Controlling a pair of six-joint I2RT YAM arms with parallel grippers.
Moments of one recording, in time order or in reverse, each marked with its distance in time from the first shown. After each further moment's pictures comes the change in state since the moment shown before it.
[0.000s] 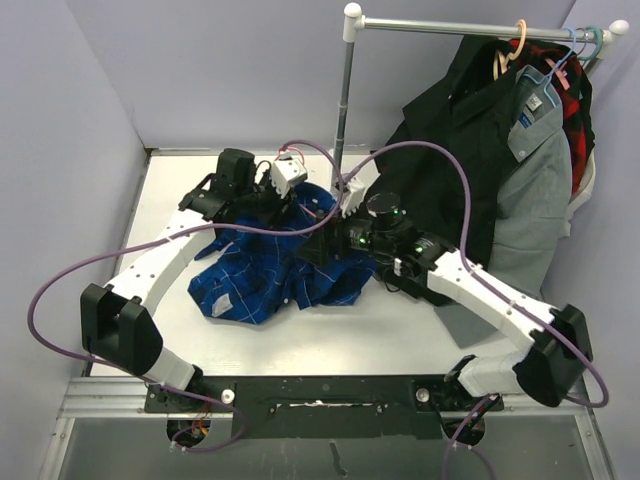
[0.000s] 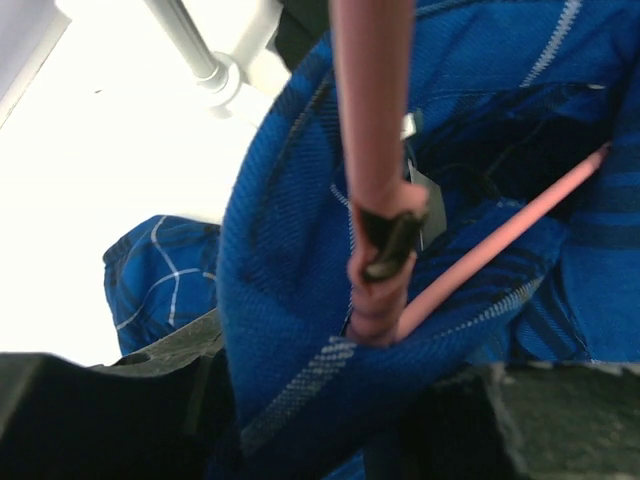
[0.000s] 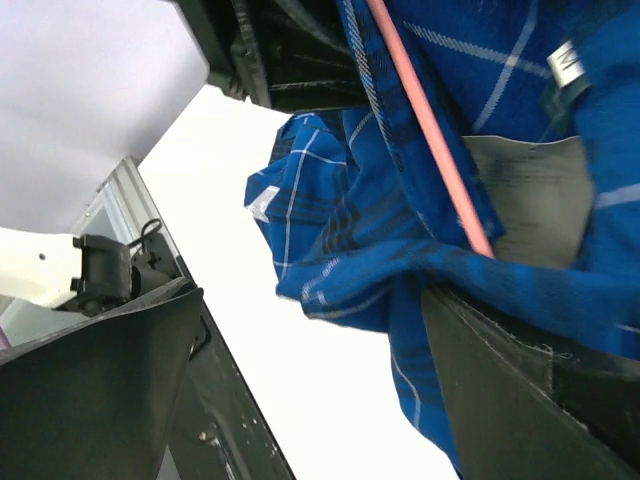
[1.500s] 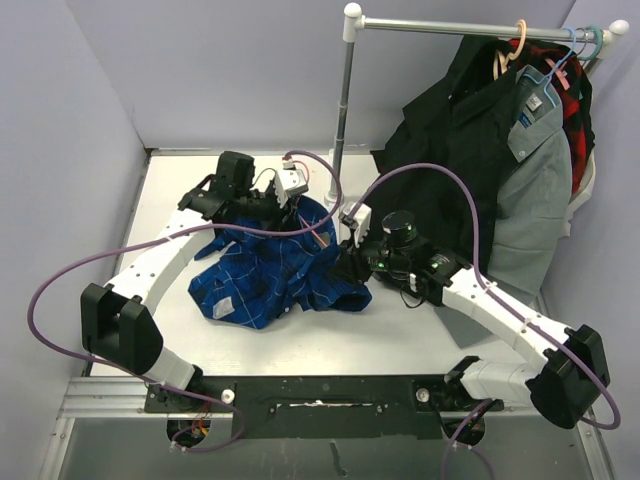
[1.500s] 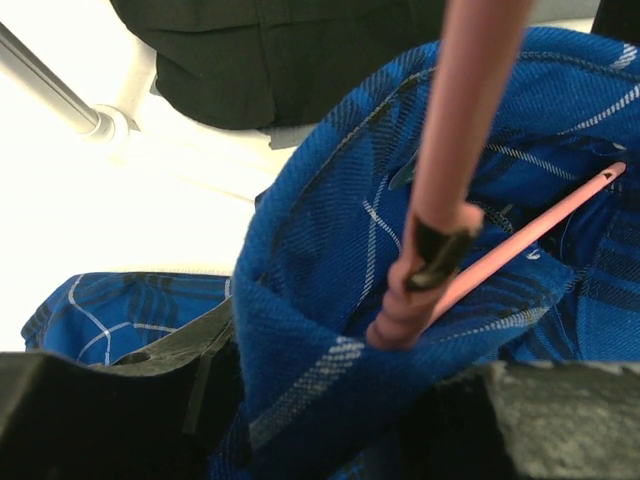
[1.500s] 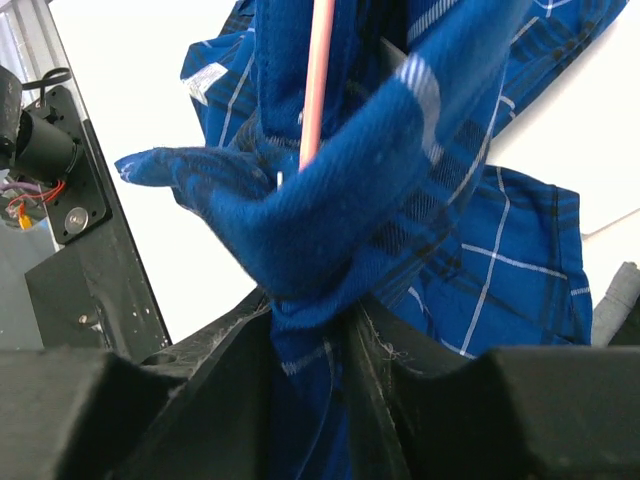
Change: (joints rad) left arm 0.018 0.003 -0.002 -0.068 0.294 0.097; right arm -0.050 -0.173 -0.176 -0.146 -0.087 -0.409
